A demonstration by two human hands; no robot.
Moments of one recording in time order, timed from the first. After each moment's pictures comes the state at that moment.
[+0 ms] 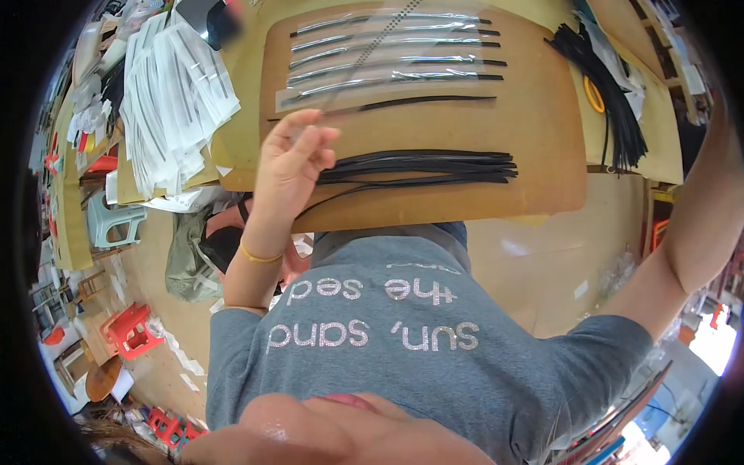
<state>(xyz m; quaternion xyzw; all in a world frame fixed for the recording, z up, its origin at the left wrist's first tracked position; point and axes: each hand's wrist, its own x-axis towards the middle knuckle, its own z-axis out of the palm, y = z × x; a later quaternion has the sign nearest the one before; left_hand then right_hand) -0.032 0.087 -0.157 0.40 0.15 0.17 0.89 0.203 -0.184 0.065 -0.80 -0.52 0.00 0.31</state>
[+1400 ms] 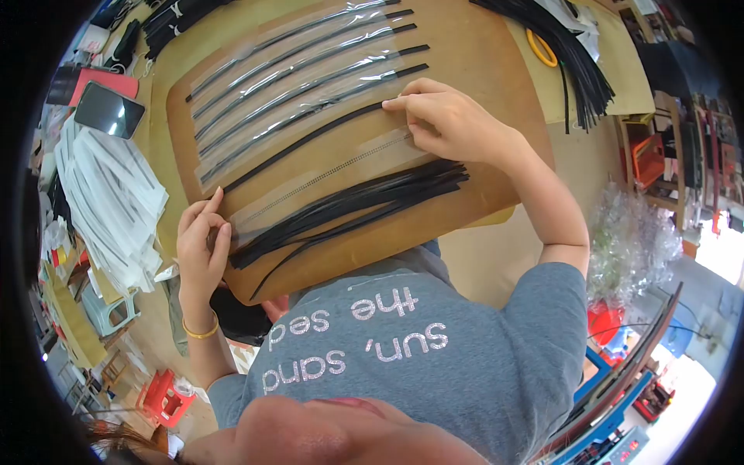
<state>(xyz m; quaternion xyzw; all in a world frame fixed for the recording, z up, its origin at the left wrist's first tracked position) -0.048 0.161 -0.161 0.95 0.06 0.09 0.29 0.243 -0.156 -0.155 -0.76 -0.57 0.14 0.27</state>
